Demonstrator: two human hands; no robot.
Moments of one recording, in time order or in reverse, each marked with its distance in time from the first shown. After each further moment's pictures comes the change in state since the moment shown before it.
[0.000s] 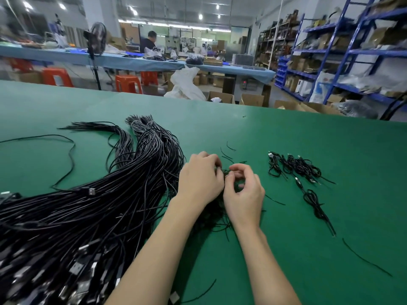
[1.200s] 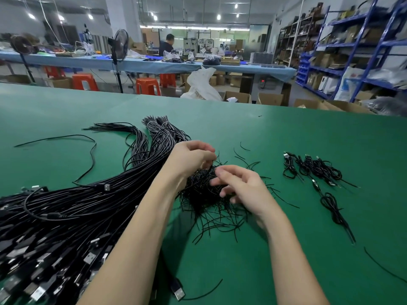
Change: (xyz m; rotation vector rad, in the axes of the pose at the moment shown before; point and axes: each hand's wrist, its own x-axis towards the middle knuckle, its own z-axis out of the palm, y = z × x) left_hand 0.018 -0.022 -0.050 -0.896 -0.108 -0.400; right_hand 0.026 -0.028 -0.020 0.420 -0.779 0.442
